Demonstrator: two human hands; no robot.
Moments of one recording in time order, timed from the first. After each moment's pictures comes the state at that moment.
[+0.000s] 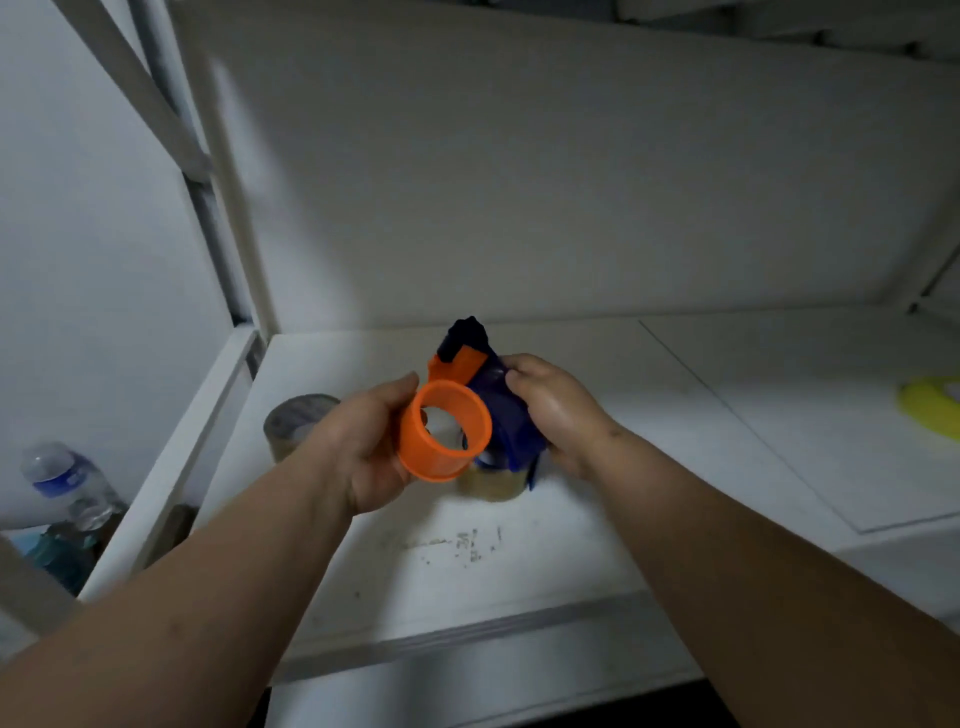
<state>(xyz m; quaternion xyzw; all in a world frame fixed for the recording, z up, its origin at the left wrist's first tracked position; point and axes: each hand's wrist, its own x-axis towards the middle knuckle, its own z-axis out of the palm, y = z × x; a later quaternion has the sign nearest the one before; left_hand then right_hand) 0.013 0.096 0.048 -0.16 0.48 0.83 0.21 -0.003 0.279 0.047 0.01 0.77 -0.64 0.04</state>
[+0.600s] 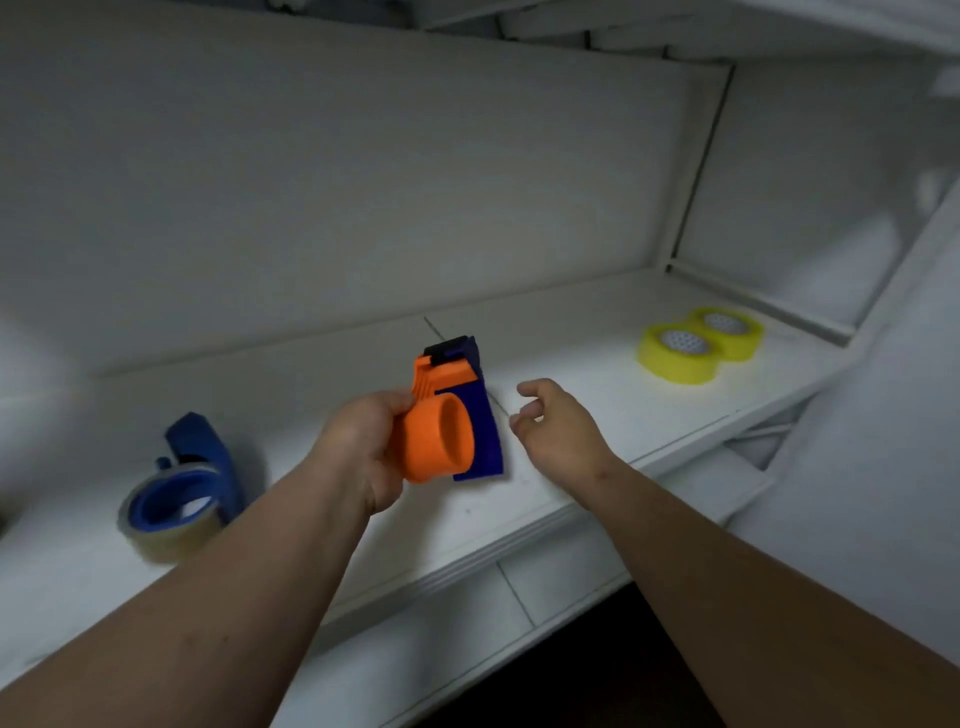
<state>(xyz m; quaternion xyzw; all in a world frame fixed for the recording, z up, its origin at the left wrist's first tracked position) 0.037 0.378 0.050 -0.10 0.59 0.76 0.24 0.090 0.552 0.030 0.15 0.87 -0.46 -0.11</state>
